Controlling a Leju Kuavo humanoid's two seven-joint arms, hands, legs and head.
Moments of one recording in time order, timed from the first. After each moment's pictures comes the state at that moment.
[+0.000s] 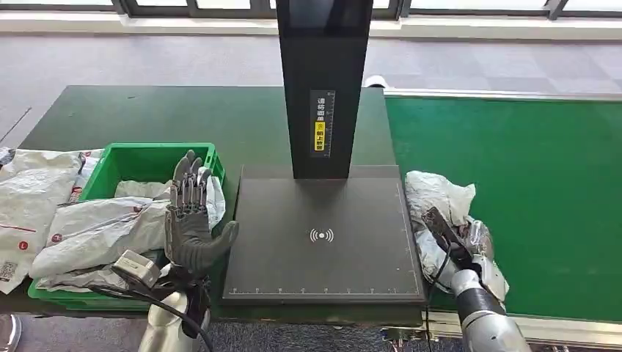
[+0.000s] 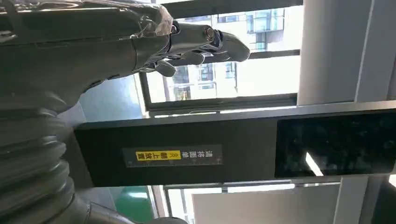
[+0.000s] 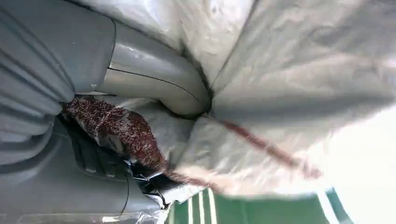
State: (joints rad) left arm -0.09 -0.32 -0.08 -1.47 -0.13 -0.10 -0.70; right arm -0.53 0.06 -0.65 -0.34 1.27 -0.42 -0.34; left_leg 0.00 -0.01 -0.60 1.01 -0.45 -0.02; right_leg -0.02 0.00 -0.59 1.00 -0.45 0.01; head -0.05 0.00
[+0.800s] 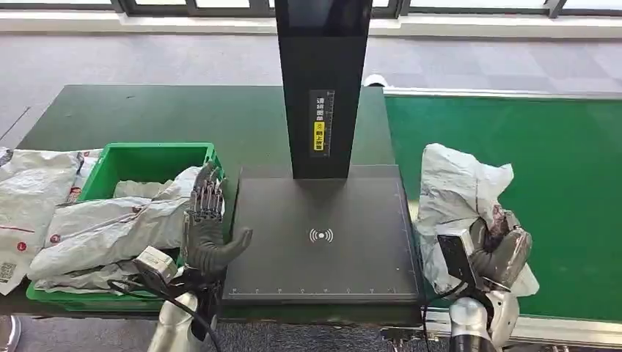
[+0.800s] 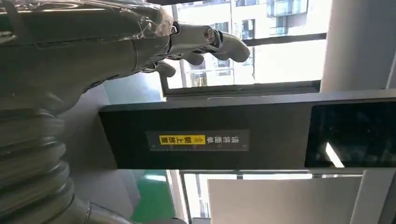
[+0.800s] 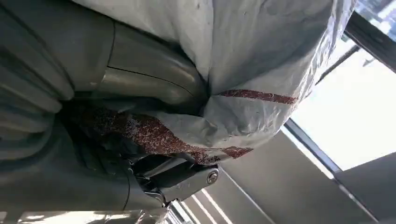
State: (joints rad) left arm -0.11 -0.32 -0.10 -1.37 -0.13 -0.12 -0.70; right arm -0.12 0.30 -0.48 -1.21 0.85 -0.63 -0.69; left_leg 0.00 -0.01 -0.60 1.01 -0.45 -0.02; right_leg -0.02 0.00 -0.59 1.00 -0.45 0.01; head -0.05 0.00
